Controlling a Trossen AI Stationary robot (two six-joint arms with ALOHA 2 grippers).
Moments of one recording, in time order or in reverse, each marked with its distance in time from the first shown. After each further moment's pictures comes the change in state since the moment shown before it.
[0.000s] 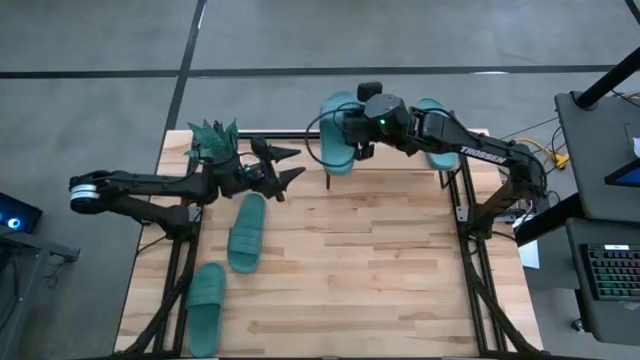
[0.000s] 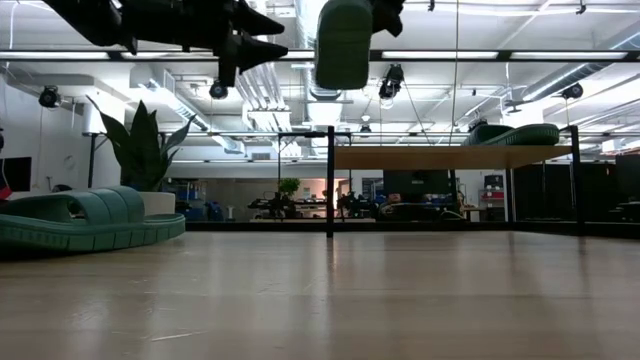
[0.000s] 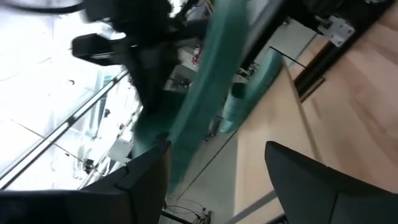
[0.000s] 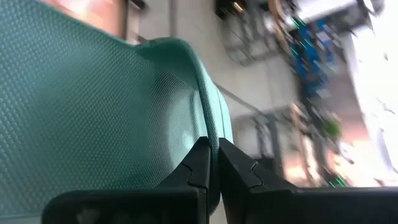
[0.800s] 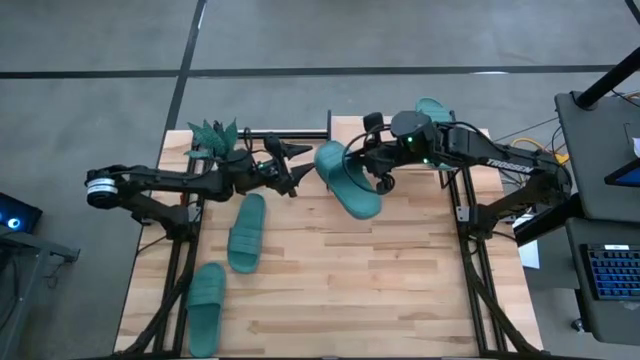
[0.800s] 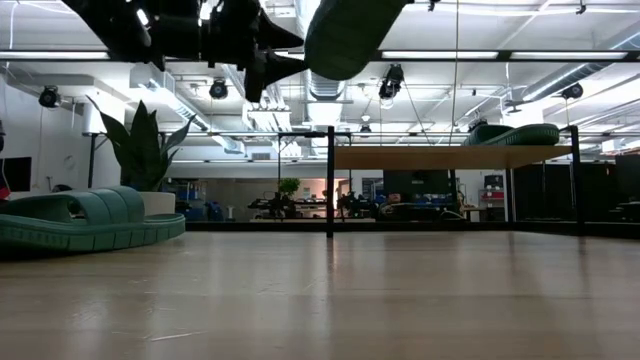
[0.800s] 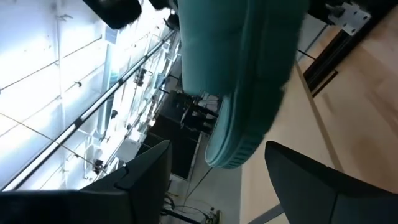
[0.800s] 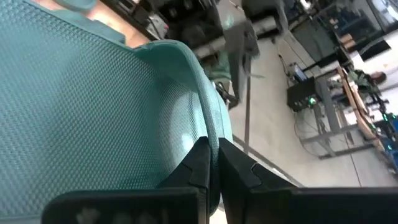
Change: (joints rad) left arm 0.030 0.178 0.045 0.158 0.020 0.035; right arm 0.066 -0.212 -0.236 0.050 -0.463 0.045
